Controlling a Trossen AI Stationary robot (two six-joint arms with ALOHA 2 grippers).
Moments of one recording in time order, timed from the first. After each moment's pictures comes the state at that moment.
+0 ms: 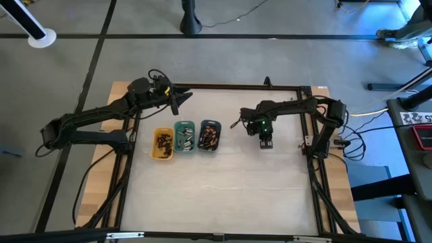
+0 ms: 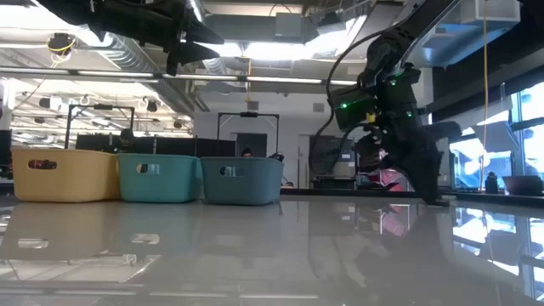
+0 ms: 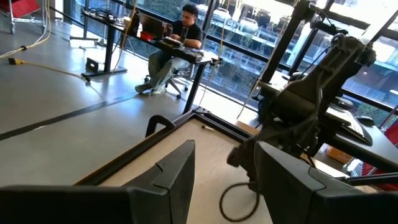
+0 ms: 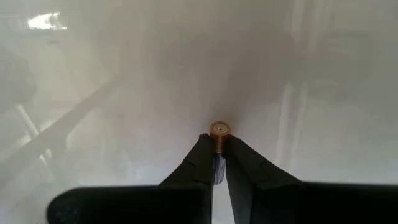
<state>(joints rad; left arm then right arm) 0.52 0.96 0.66 0.22 0.12 -0.29 -0.35 1.79 1.05 -1.01 -0.14 -0.32</state>
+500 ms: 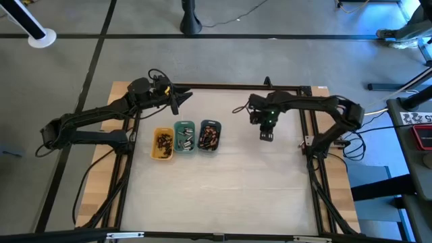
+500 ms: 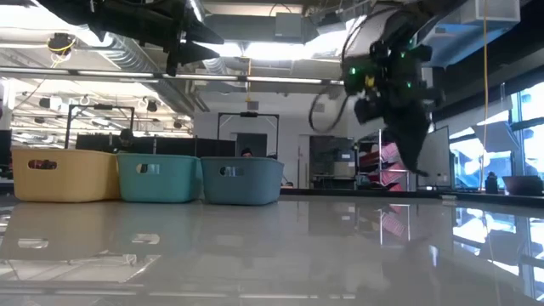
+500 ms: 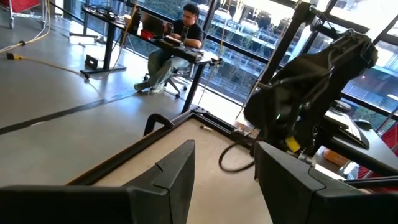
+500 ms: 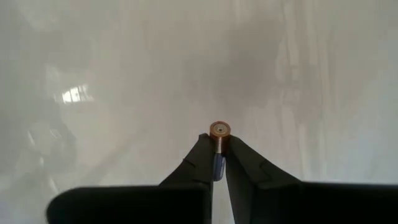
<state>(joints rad) 0.52 0.96 0.66 0.22 0.12 -0.32 -0.42 1.59 1.07 -1.01 -0.24 -0.24</state>
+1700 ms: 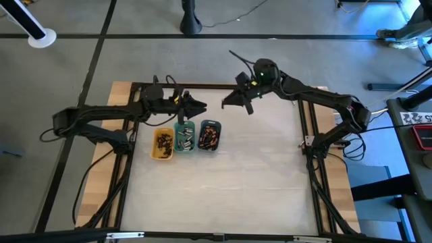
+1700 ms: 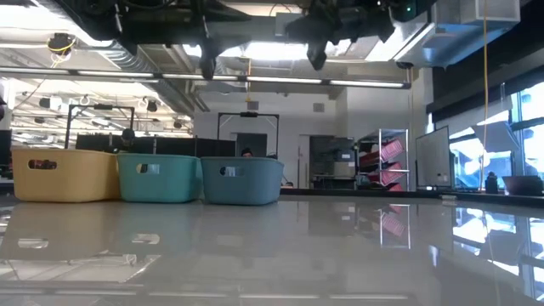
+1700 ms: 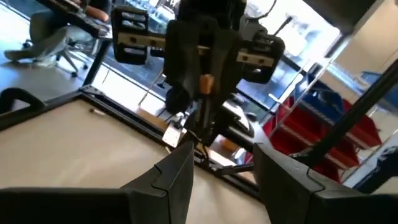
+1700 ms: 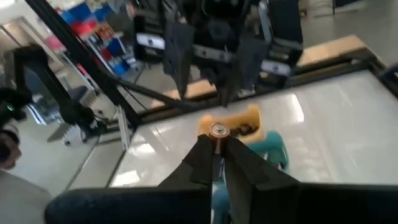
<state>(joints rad) 0.39 1.19 0.66 0.57 0.36 -0.56 -0.48 1.52 1.29 -0.08 -0.77 0.18</state>
